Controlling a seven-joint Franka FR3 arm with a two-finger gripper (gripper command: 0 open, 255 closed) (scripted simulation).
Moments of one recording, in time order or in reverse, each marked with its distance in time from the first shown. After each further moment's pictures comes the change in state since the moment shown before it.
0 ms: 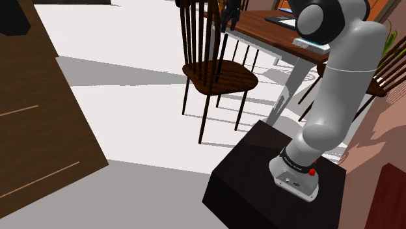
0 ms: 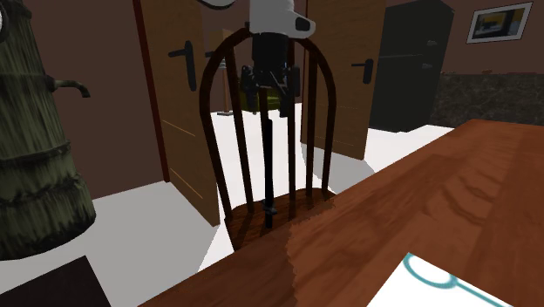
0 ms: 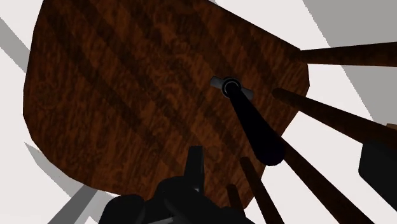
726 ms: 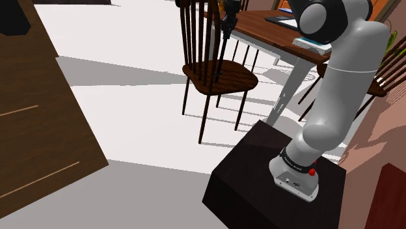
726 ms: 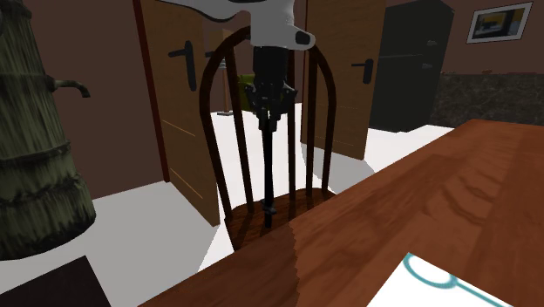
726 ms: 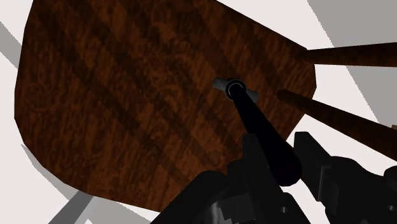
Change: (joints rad) arm 0.007 -0.017 0.001 -0.087 -0.006 0.071 0.000
